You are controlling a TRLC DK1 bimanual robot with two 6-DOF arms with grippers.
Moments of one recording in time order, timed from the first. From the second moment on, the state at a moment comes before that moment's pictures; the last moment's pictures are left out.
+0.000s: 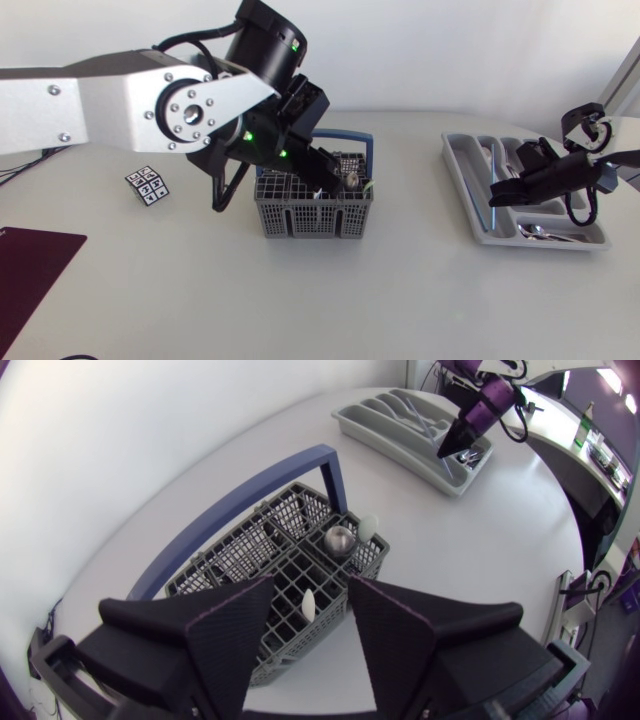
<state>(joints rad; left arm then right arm) -0.72 1.64 1.30 -0.43 -0.07 0.14 -0.34 1.89 1.20 -0.53 -0.34 -0.39</state>
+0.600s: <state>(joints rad) -0.83 1.80 1.40 -0.60 -0.31 0.13 -0.29 1.97 1.24 -0.51 -0.23 -0.34</state>
